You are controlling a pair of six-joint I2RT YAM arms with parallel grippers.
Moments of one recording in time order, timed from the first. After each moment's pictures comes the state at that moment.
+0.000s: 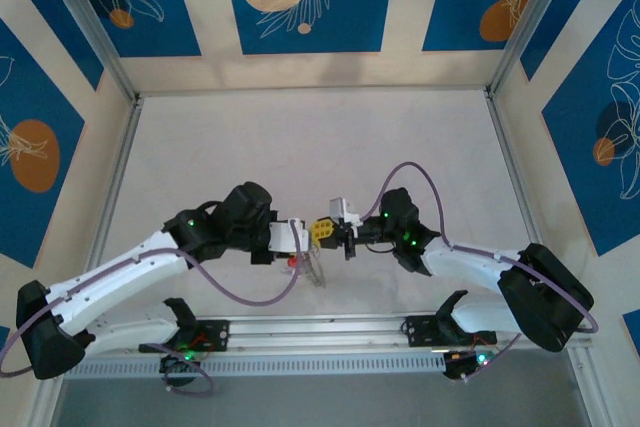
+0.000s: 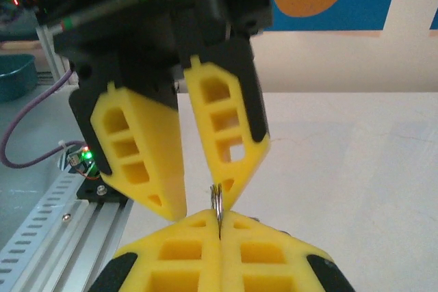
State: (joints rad) left arm -0.91 1.04 0.89 -0.67 0.22 0.71; right arm 0.73 1.24 0.42 0.71 -0.84 -0.09
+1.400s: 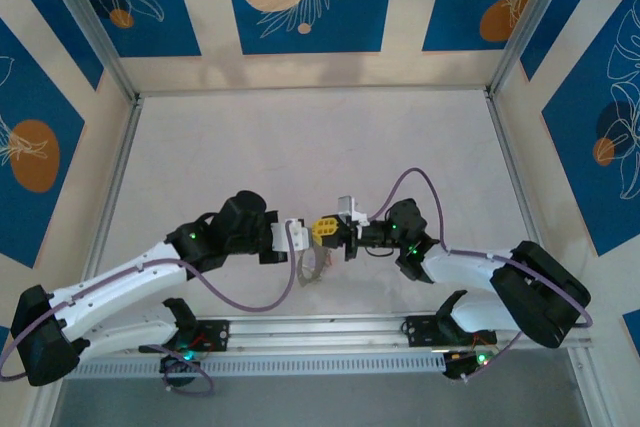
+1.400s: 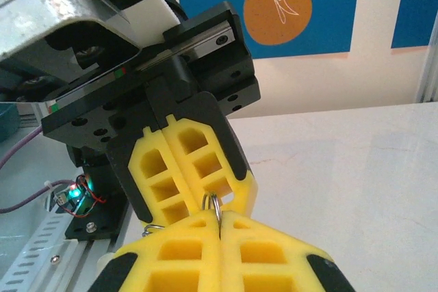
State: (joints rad) left arm -0.91 0.99 0.74 -0.38 0.22 0.66; right arm 0.74 1.27 0.33 0.97 -0.74 0.07
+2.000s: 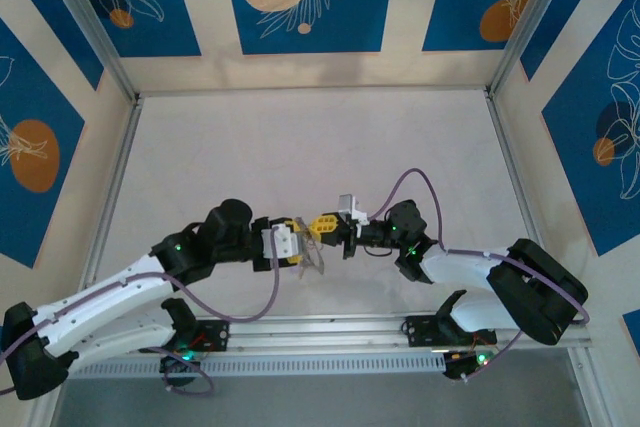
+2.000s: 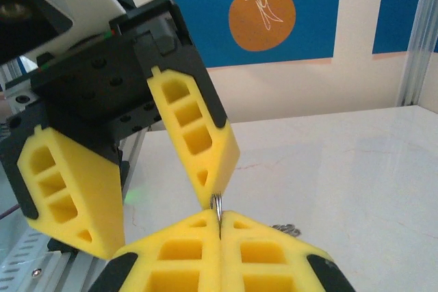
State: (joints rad) left arm -0.92 0.86 0.67 -0.36 0.25 0.60; right arm 0.75 1.28 0.32 1.01 -0.69 0.08
